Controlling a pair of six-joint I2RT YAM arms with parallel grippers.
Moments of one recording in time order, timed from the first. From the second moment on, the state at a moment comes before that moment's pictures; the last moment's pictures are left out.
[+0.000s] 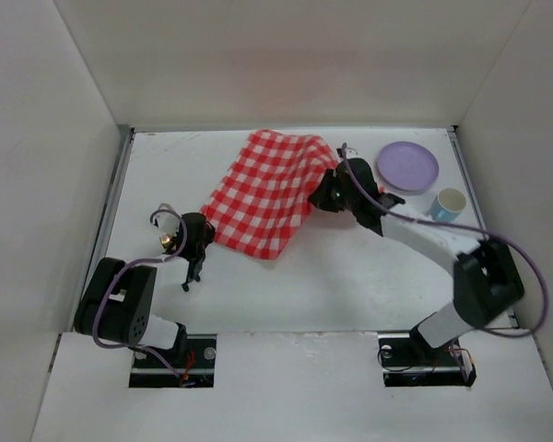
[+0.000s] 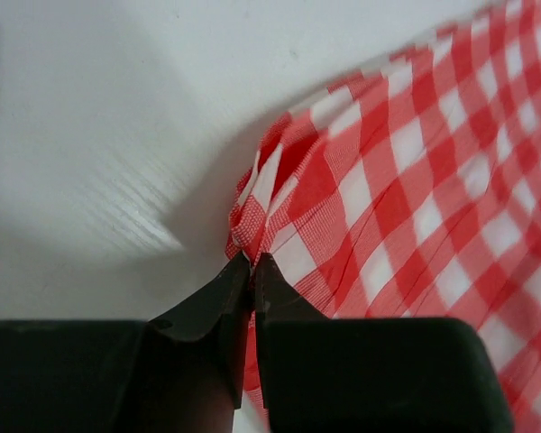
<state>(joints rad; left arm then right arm) -0.26 1.42 0.38 0.43 -0.42 -1.07 0.50 1.66 1.12 0.00 -0.04 0.65</state>
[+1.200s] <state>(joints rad) -0.17 1.13 0.28 0.38 -0.36 -1.09 0.47 0.88 0.41 -0.31 0.14 0.91</state>
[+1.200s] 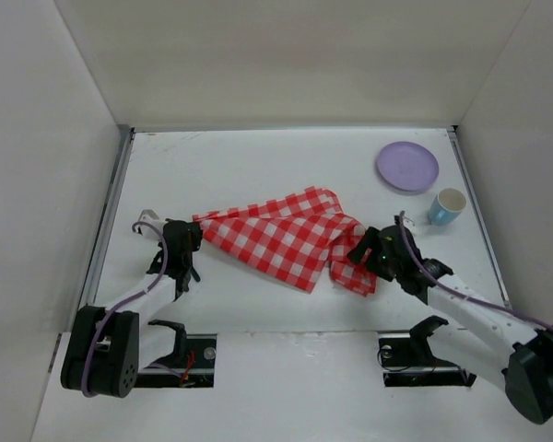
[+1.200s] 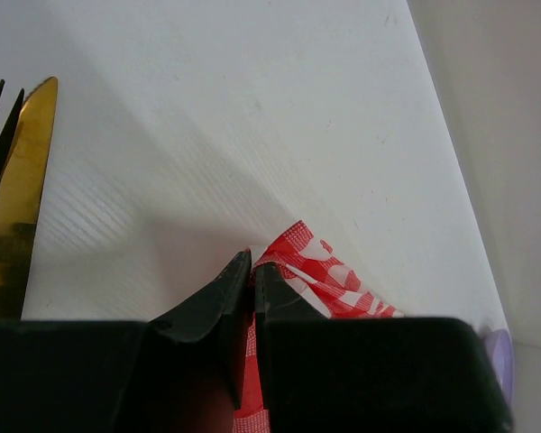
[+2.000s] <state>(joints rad) -0.16 1.10 0.25 0.35 -0.33 -1.09 0.68 1.34 0.73 -0.12 0.11 0.77</state>
